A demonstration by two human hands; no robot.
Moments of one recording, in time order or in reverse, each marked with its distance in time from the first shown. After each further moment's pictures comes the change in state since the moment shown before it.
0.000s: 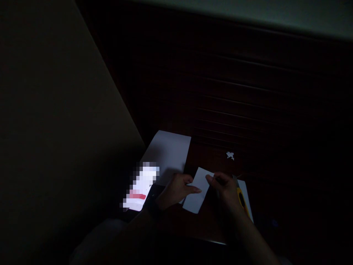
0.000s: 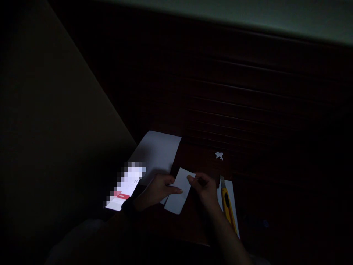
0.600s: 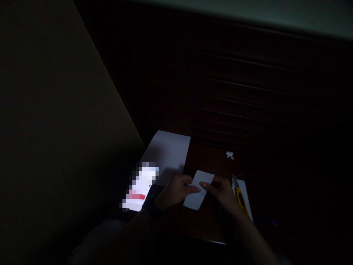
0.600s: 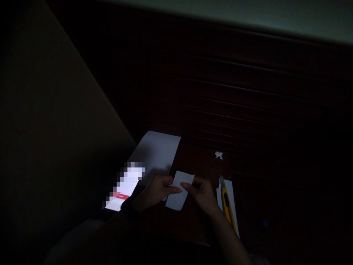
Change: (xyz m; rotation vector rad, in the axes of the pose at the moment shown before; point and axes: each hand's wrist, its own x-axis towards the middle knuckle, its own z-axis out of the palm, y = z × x) left_hand -0.003 0.000 0.000 -0.110 -0.048 -0.014; right_hand -0.006 0.000 0.002 -0.002 -0.241 0.083
